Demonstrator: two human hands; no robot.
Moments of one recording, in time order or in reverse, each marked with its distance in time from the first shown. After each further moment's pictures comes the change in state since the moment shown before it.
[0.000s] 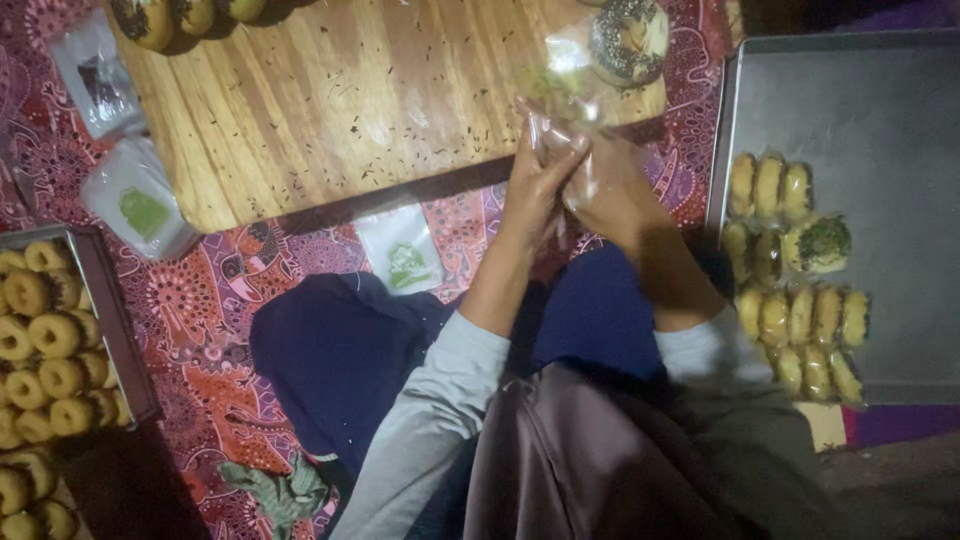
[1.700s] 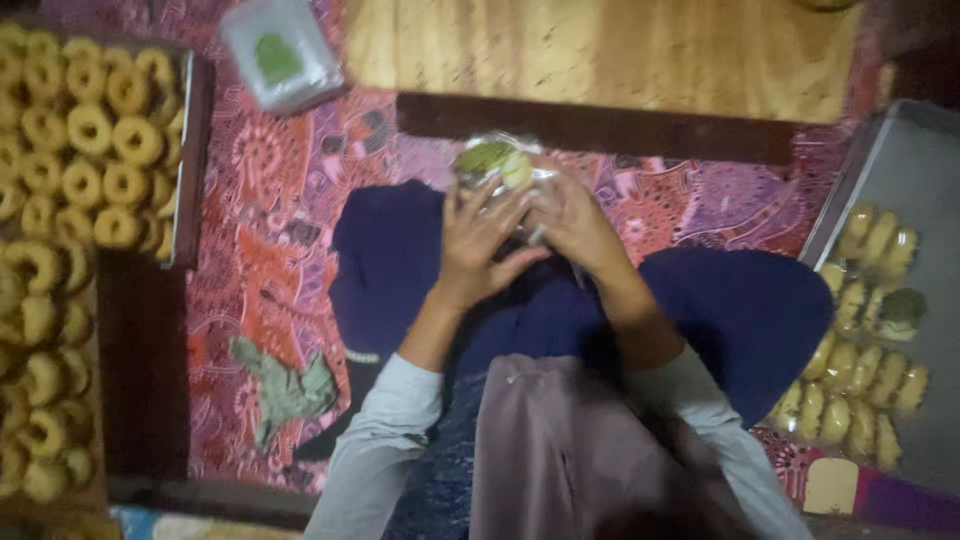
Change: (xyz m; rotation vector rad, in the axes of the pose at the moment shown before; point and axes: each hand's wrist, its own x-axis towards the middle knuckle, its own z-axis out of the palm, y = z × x) left_hand -0.236 0.171 -0.085 1.601 0.175 0.941; right_hand -0.052 -0.131 0.154 0.776 -0.104 -0.382
